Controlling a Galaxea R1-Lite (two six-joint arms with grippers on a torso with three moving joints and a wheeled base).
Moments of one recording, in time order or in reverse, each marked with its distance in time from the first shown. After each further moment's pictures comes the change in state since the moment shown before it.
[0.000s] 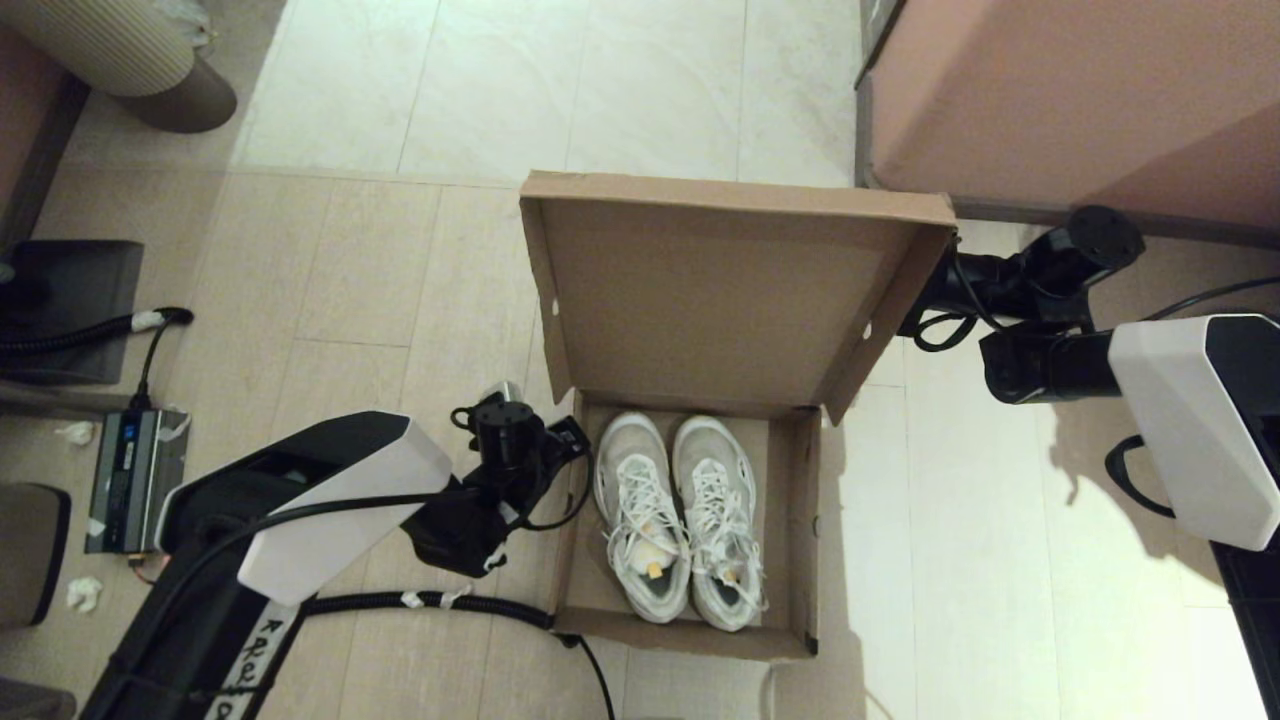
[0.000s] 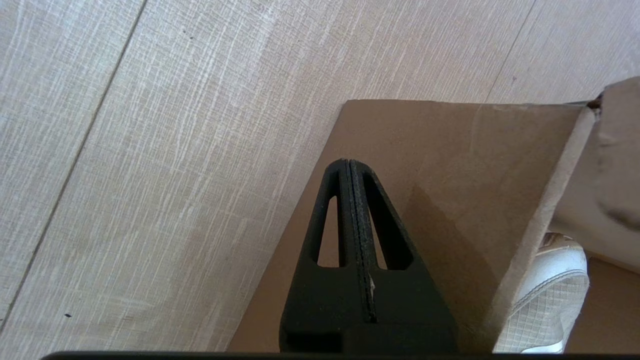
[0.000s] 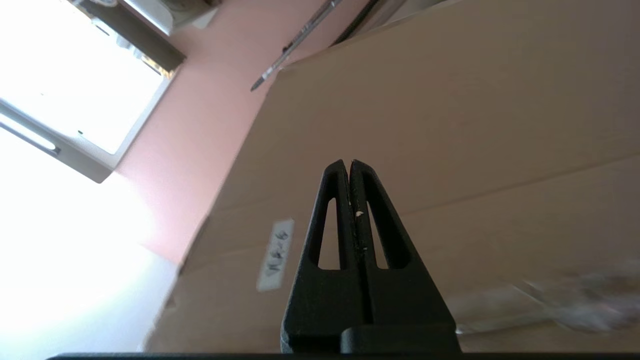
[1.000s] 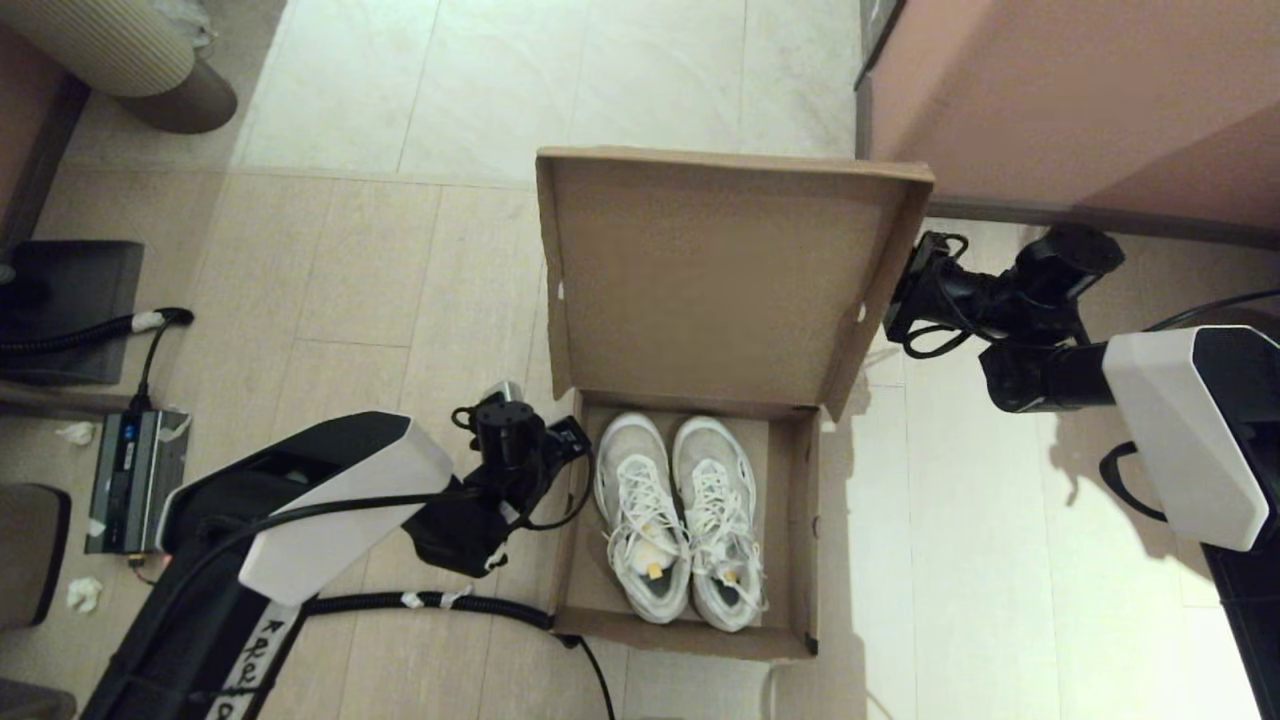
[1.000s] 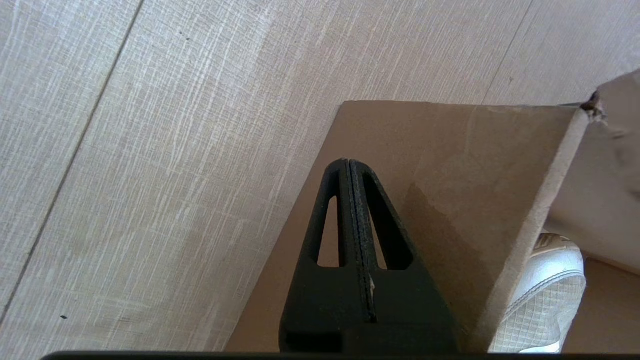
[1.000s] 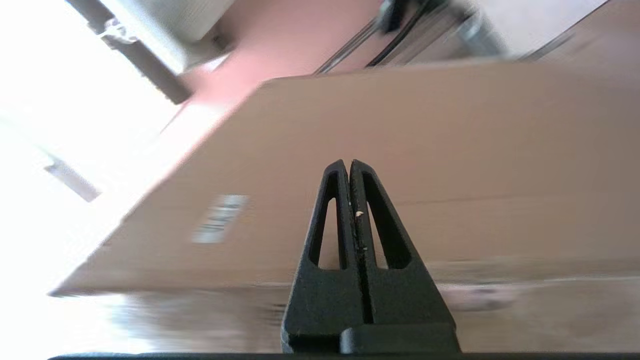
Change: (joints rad) left arm -0.001 0.005 -0.005 -0.001 0.000 -0.002; right arm -0.025 0.043 -0.016 0.115 -0.117 -0.225
